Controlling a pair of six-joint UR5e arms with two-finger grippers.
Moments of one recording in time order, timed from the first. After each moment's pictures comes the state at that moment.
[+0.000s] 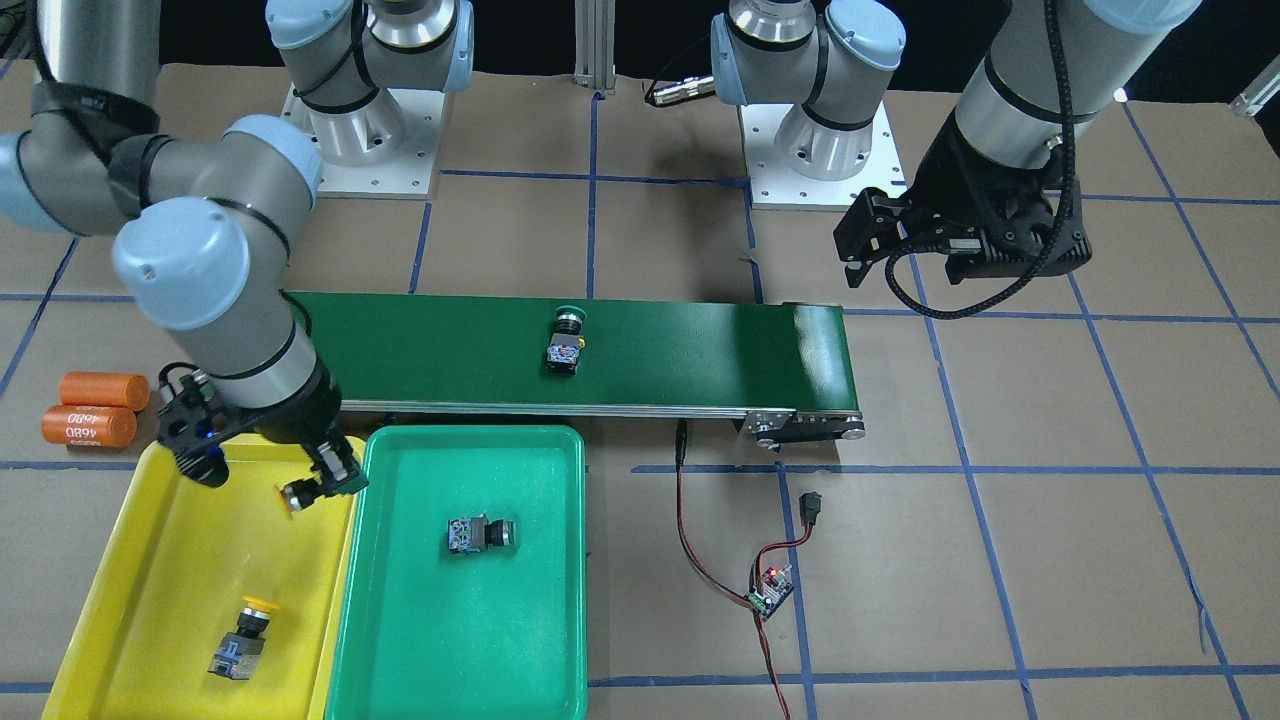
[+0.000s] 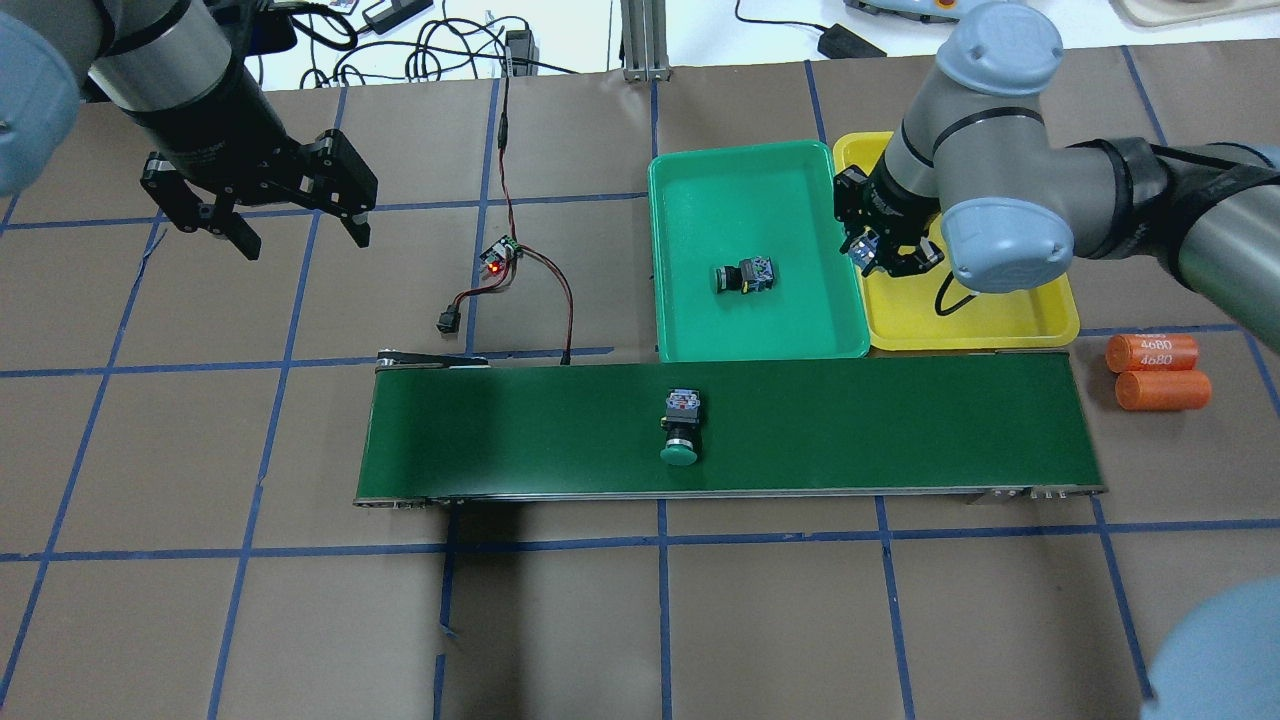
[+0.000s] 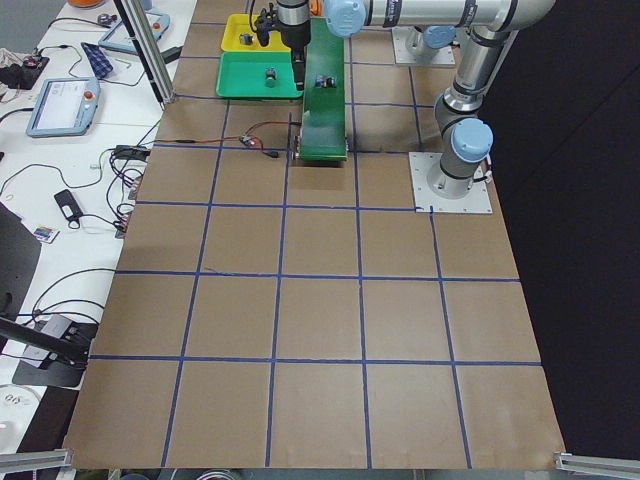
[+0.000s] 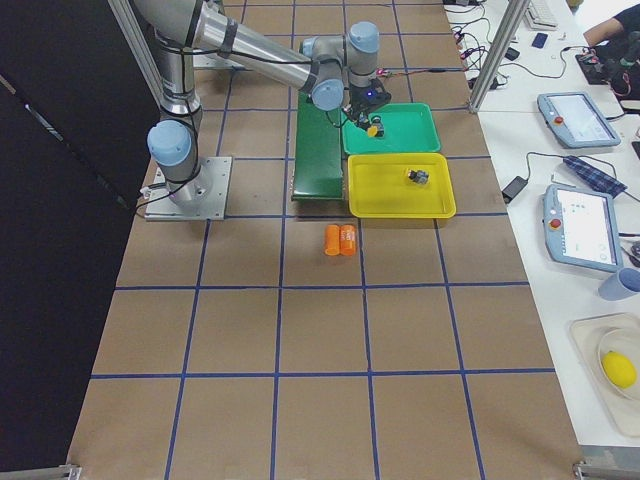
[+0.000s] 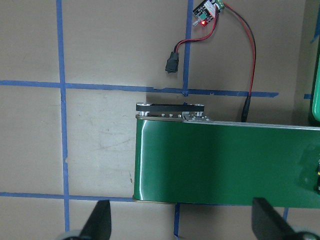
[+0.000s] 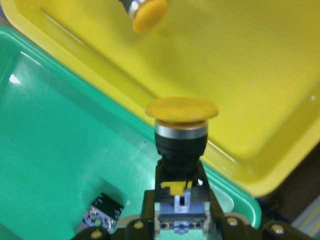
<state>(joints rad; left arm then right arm) -1.50 -1.61 -1.53 -1.63 1.55 -0.01 1.52 -1.23 1.74 -2.20 -1.49 0.87</state>
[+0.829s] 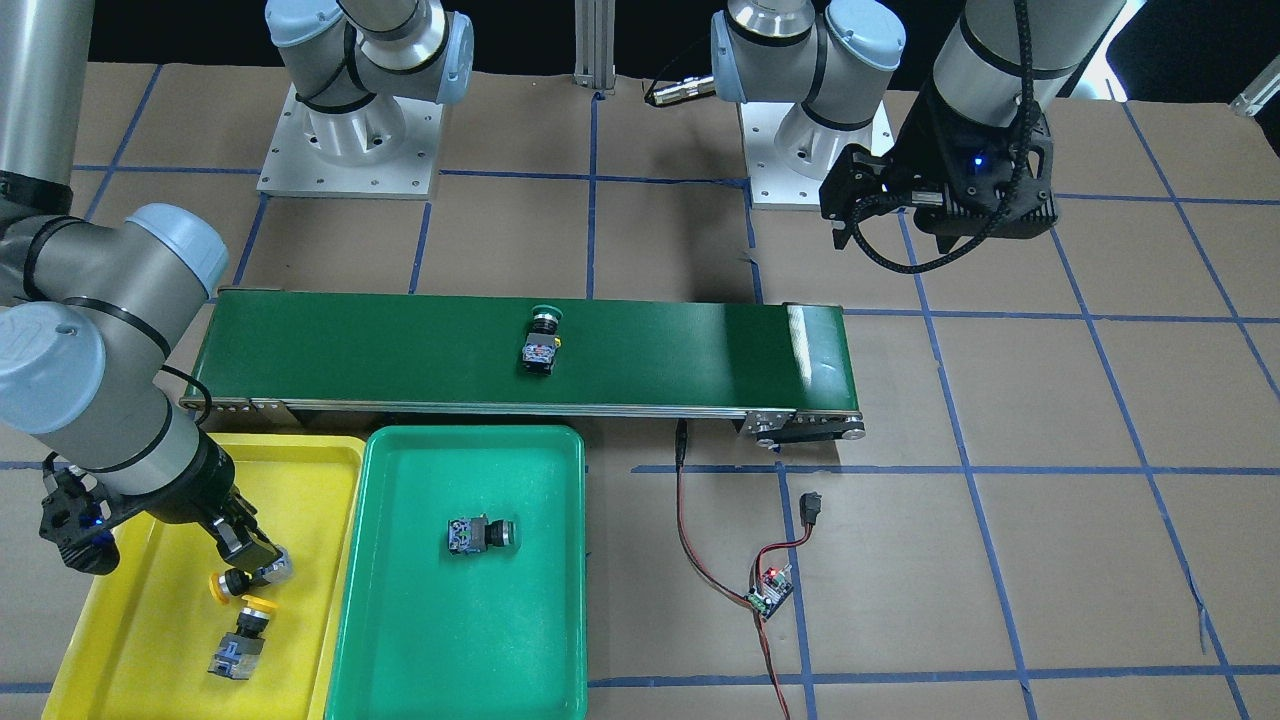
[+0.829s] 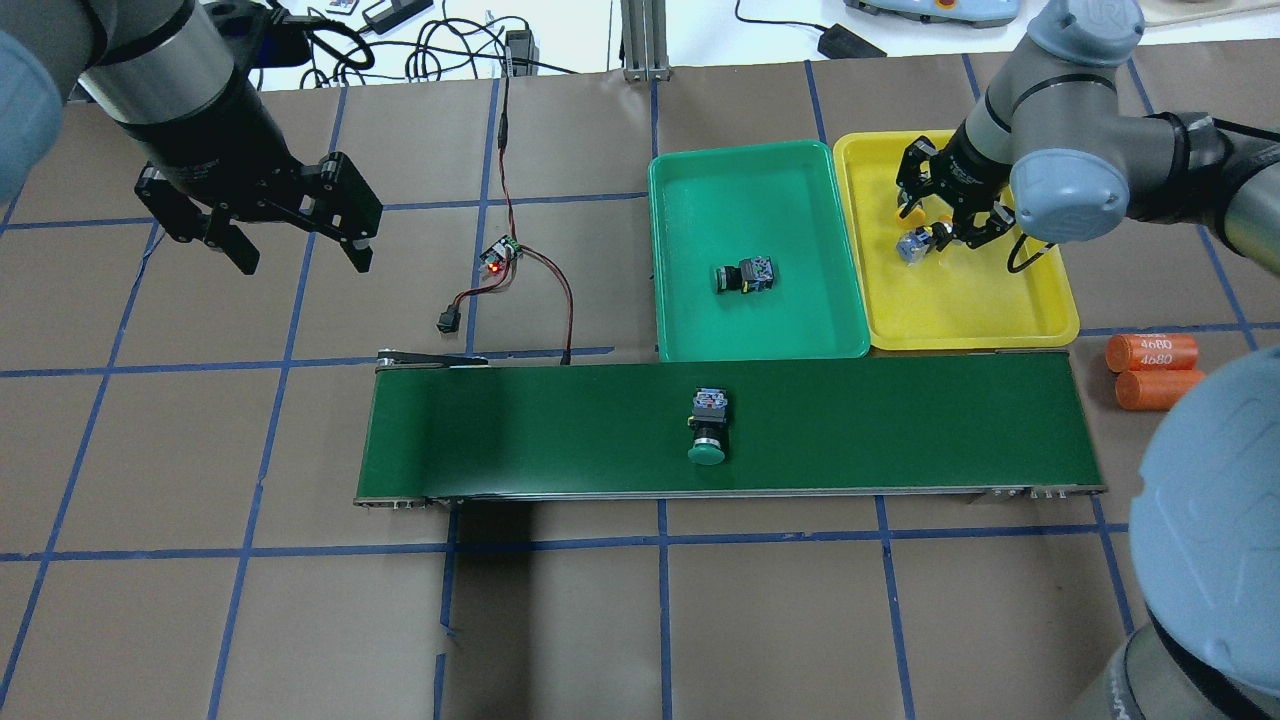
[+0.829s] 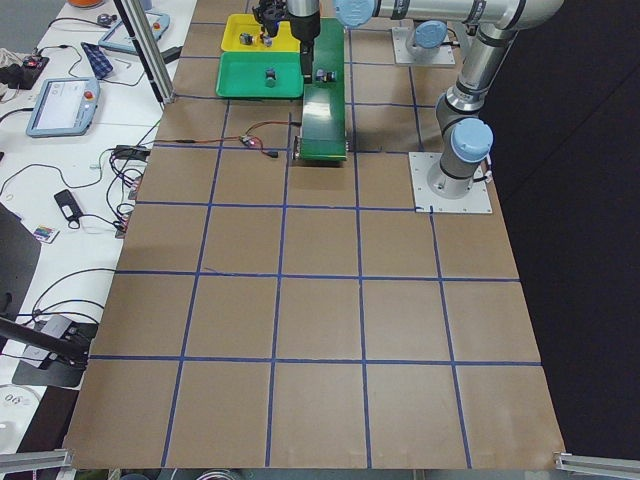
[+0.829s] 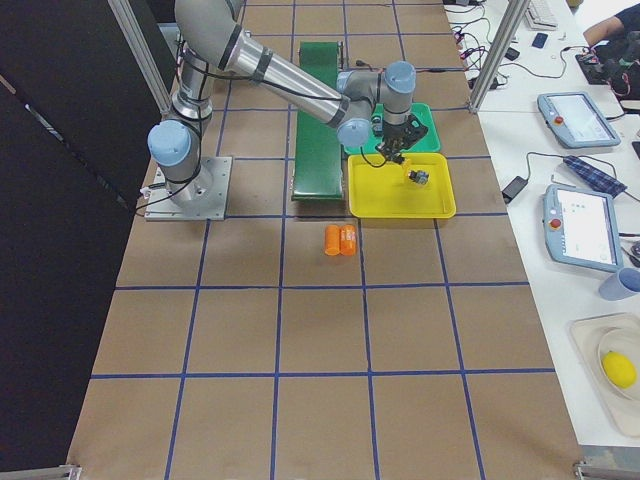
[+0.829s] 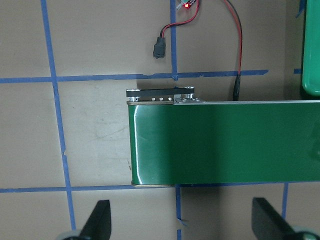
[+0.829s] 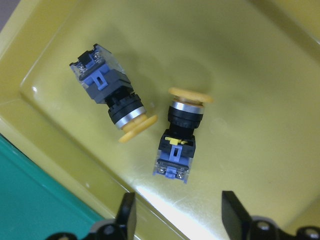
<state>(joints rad) -1.53 -1.57 -1.53 -1.69 1.60 0.07 1.39 -1.12 1.67 -2.21 -1.47 0.69</state>
